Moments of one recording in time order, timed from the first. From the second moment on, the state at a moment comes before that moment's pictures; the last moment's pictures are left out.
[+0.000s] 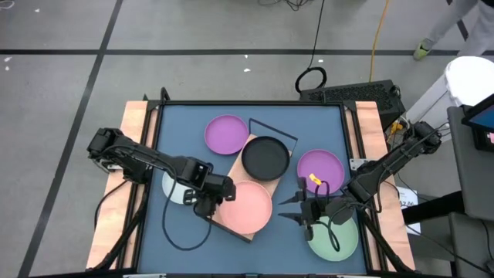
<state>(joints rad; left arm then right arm) -0.27 1.62 1.25 -0.87 0.21 1.26 0.65 1.27 0.85 0.03 0.58 -0.01</state>
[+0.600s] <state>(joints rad) -0.15 1.55 1.25 -0.81 0.08 0.67 0.63 1.41 0.74 0.07 0.47 0.25</state>
